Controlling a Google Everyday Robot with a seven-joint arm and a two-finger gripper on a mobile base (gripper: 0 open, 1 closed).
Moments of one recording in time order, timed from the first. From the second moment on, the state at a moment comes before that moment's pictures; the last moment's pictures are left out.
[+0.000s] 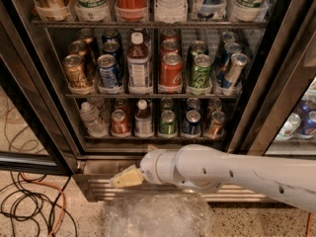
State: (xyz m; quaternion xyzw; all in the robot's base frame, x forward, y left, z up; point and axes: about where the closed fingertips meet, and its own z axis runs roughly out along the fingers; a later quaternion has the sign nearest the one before) arm 0.496 0.073 0.631 -0.35 0.81 0.27 0.38
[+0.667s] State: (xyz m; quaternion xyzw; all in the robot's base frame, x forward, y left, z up) arm 0.512 0.126 0.616 -0.32 0.80 0.30 0.40
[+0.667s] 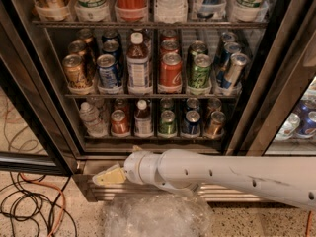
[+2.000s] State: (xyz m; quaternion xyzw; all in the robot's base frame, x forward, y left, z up) arm 0.547 0.144 0.610 -0.30 0.76 0.28 0.50
